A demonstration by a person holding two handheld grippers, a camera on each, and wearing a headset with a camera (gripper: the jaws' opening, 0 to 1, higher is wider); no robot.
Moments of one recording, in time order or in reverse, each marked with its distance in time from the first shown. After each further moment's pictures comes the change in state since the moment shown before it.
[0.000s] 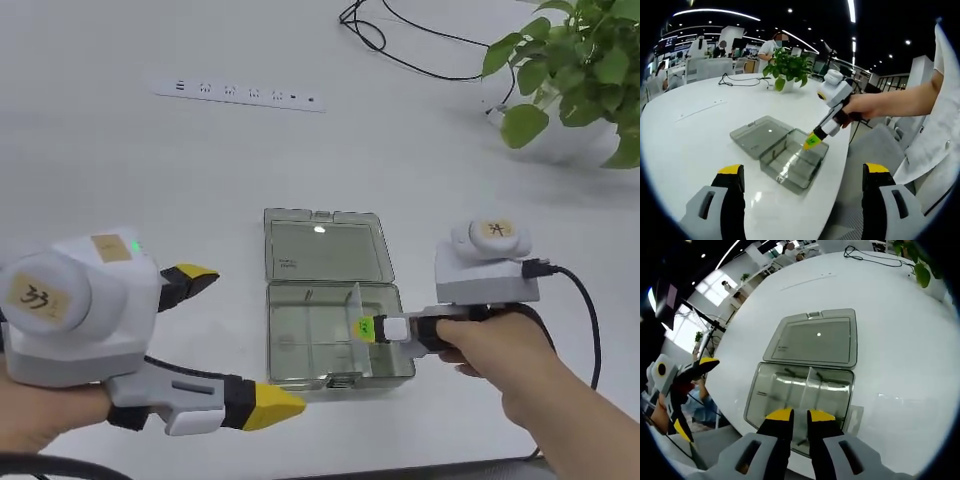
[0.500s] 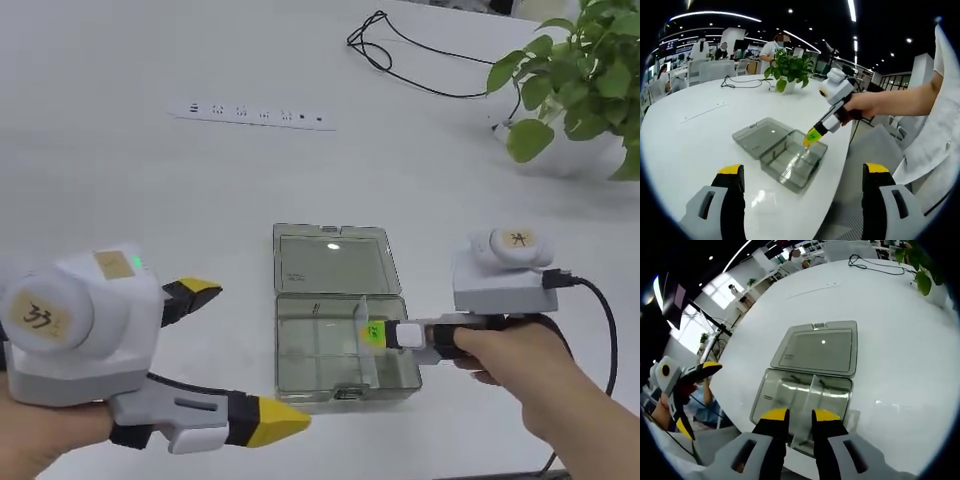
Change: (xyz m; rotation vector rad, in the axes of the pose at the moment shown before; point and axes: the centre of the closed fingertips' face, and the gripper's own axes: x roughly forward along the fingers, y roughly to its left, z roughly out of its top) left arm -0.010 -0.010 0.005 0.011 0.000 0.032; right arm -0.016 0.005 0.010 -0.036 -0.063 0.038
